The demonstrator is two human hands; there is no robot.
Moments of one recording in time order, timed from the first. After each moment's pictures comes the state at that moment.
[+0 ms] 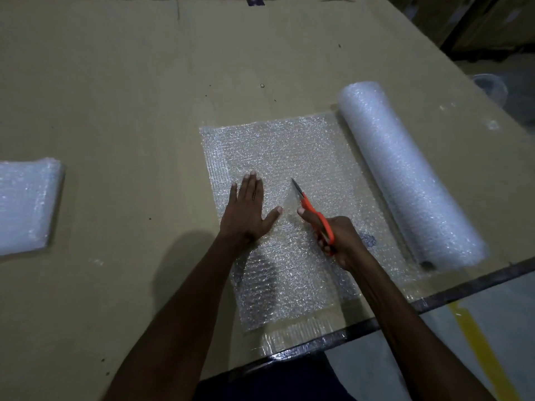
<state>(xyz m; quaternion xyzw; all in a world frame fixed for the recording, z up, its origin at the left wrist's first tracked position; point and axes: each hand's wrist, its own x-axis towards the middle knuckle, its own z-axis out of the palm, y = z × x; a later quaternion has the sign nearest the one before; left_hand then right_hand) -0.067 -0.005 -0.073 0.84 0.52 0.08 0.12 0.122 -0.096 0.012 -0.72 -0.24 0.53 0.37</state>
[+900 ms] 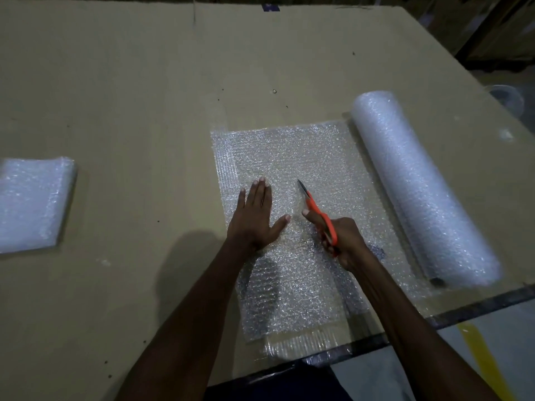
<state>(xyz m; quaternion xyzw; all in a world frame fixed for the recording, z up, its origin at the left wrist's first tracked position) -0.066 -0.002 -0.078 0.84 0.52 0.07 0.13 0.119 -0.073 0.008 -0.72 -0.25 0.52 0.37</state>
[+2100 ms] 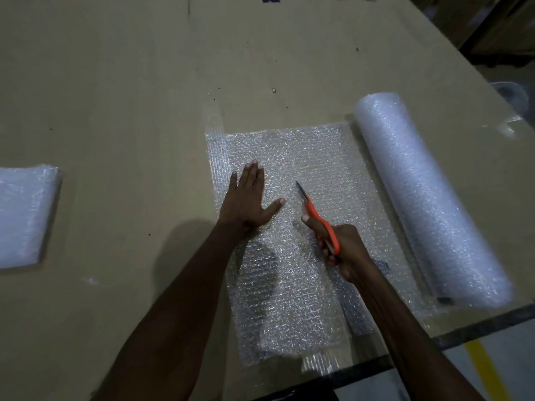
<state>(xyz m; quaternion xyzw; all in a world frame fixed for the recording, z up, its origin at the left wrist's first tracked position) -0.070 0.066 -0.073 0.84 0.53 0.06 0.13 0.122 -0.056 0.006 -0.72 -0.24 0.53 0.37</state>
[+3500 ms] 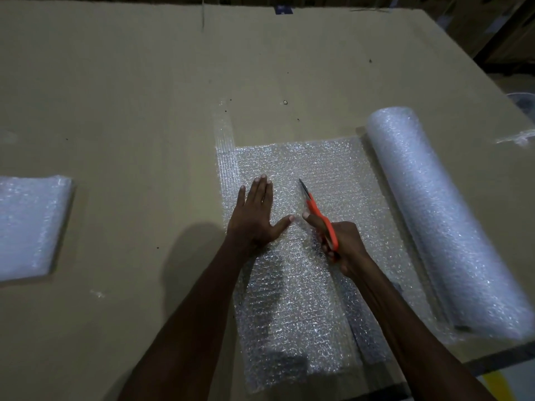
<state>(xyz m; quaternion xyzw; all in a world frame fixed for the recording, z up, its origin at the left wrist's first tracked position) -0.072 0.064 -0.081 0.84 0.52 0.09 0.11 0.113 -0.012 0.005 -0.72 -0.24 0.53 0.38</state>
